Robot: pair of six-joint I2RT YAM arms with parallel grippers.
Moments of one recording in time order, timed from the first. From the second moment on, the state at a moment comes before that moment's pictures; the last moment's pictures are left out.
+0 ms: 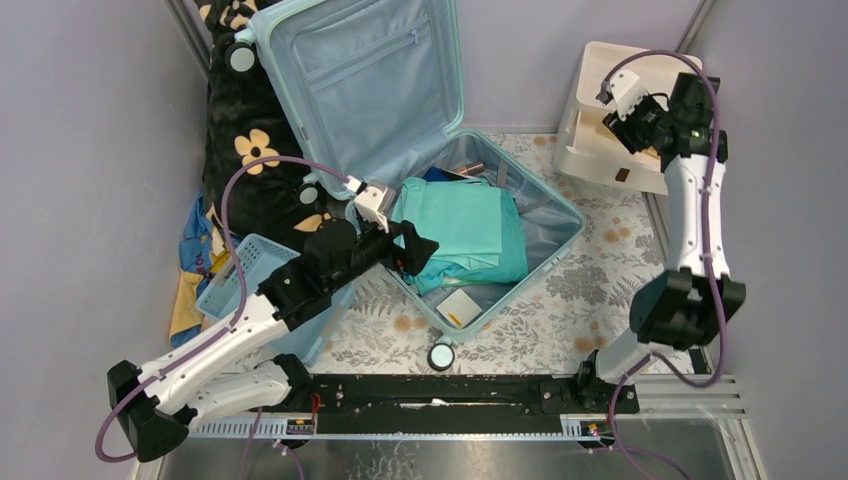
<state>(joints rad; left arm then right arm) -0.82 0.95 0.86 -0.12 -0.05 -0.35 -0.22 1.68 1.80 -0.70 -0.38 -1.01</state>
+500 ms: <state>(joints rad) -0.82 0.90 0.83 -0.12 -0.05 -0.35 -0.28 1.53 1.45 -0.82 -0.54 -0.91</state>
